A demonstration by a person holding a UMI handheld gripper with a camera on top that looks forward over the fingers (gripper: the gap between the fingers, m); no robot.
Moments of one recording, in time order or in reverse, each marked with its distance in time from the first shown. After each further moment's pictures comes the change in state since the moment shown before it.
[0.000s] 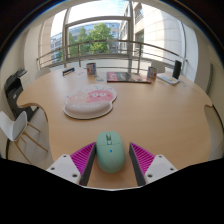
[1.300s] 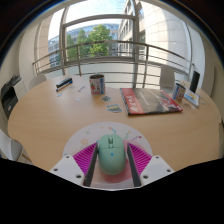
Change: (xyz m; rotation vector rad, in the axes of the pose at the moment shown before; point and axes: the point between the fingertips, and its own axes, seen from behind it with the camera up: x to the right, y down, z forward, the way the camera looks) arm -0.083 -0.178 0.173 0.022 -0.008 0.016
